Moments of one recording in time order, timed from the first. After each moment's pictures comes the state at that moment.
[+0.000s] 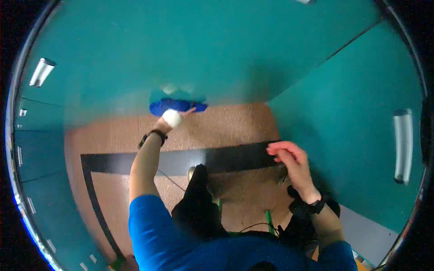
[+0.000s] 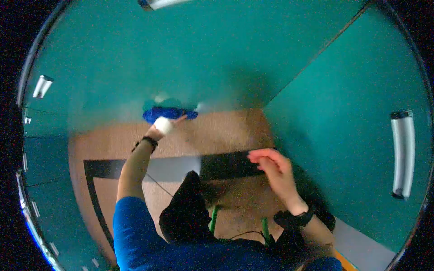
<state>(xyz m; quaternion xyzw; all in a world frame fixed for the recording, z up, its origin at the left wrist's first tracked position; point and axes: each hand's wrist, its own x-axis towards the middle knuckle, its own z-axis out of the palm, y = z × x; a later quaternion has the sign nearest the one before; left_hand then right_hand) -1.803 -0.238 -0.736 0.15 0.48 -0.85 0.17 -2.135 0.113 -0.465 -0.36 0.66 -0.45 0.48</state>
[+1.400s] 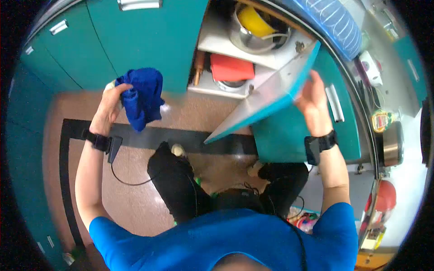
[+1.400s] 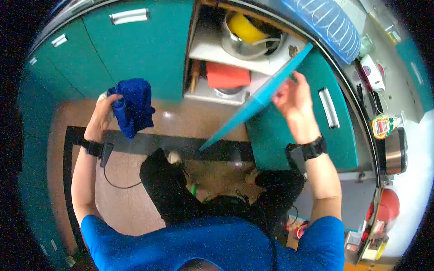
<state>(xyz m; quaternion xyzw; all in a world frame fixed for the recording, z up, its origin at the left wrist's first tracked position) -1.575 -0.057 -0.376 0.45 -0.45 -0.65 0.41 -2.075 0.095 -0.226 -0.19 0.49 -0.65 0.54</state>
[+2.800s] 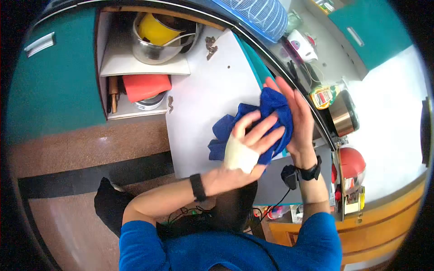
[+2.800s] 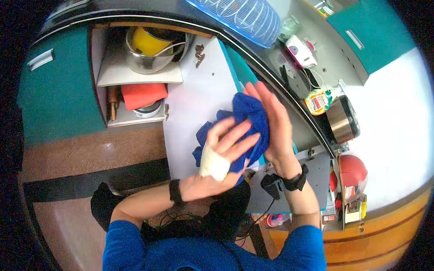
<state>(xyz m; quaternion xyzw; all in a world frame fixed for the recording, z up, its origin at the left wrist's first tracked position) -2.020 0.188 -0.264 0.01 -0.68 -0.40 0.61 -2.125 0.231 -0.137 -0.40 0.63 -0.60 0.30</state>
